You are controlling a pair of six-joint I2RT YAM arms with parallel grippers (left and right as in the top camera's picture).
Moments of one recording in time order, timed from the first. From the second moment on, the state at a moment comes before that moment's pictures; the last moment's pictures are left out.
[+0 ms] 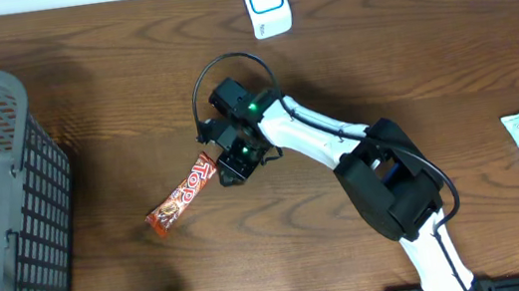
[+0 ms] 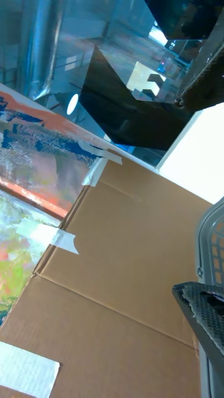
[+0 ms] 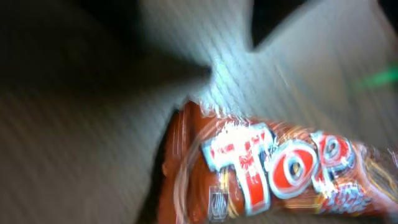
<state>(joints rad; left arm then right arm) -0.30 0.31 1.04 0.02 -1.09 0.16 0.73 2.24 1.66 -0.83 -0.41 -0.11</state>
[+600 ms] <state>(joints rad) -0.30 0.31 1.04 0.02 -1.09 0.16 0.88 2.29 1.79 -0.69 -0.04 0.11</state>
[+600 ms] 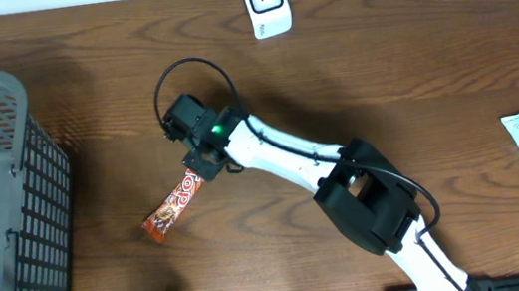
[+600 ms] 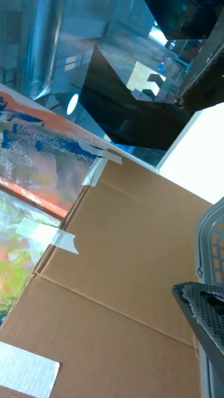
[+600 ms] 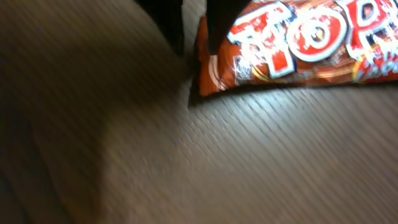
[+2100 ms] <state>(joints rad) -0.30 0.31 1.04 0.02 -1.09 0.16 0.89 2.27 1.83 -1.09 0.07 0.03</state>
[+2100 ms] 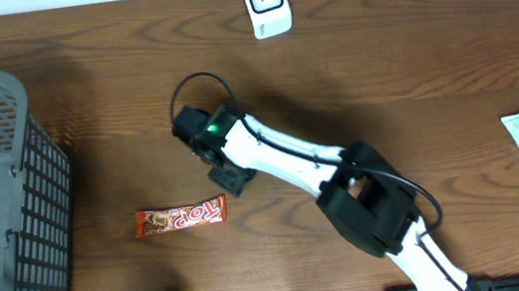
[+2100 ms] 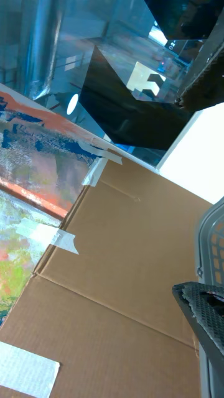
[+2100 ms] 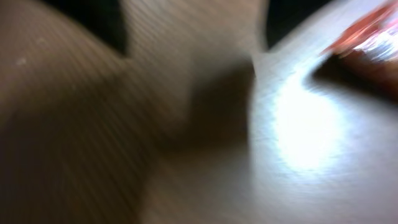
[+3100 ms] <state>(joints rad) -0.30 0.31 1.04 0.02 -1.09 0.16 1.04 2.34 1.85 -0.99 -0.01 -0.39</state>
